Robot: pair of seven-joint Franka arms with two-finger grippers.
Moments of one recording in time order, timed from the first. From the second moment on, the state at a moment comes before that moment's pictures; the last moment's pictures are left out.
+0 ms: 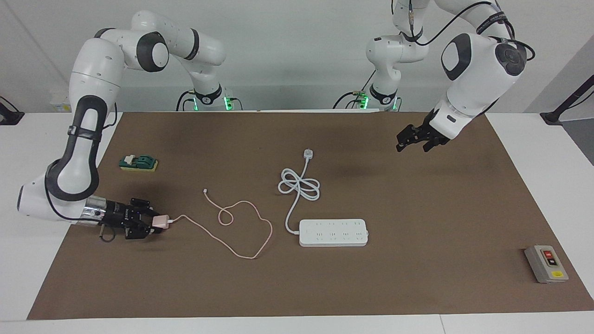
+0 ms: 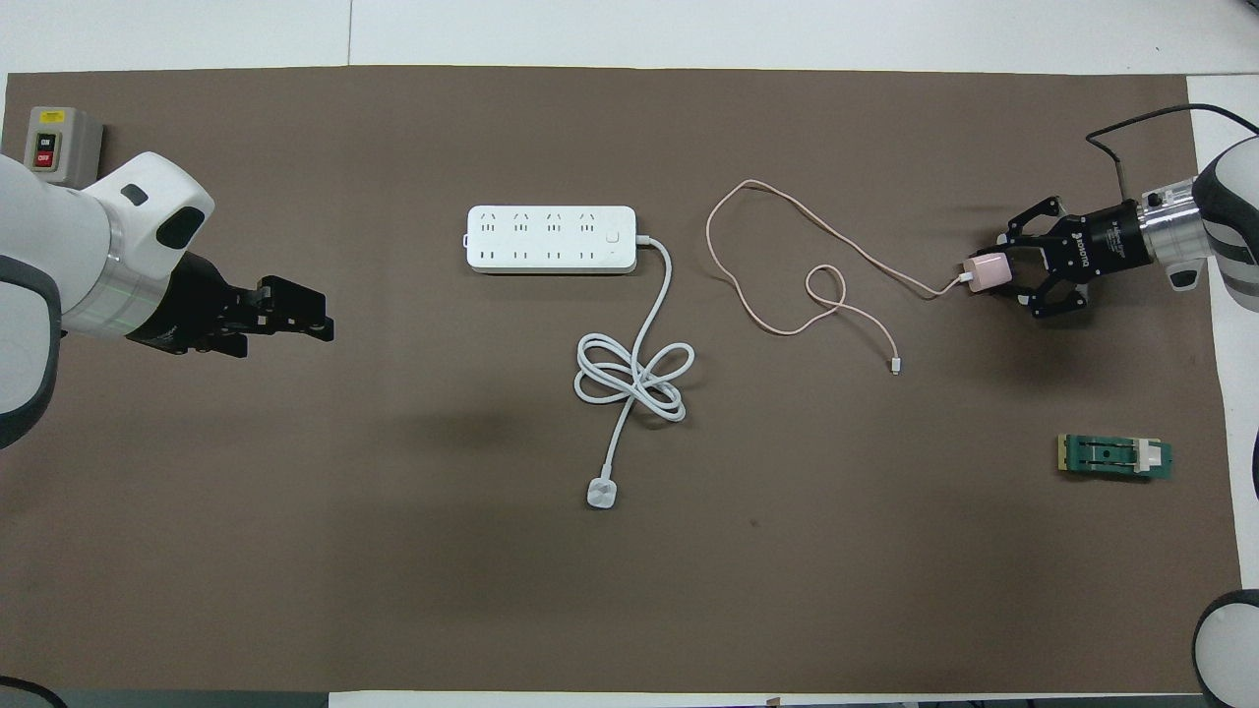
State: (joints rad) left arm -0.02 0.02 -0.13 -1.83 -0.25 1.75 -0.15; right arm -0.38 0.79 0.04 -1.37 0.66 1.70 0.64
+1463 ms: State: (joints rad) left arm 0.10 0.22 -0.13 -1.97 -1.17 1.73 0.73; right arm 0.12 0.58 0.09 -1.35 0.81 1.90 1.38
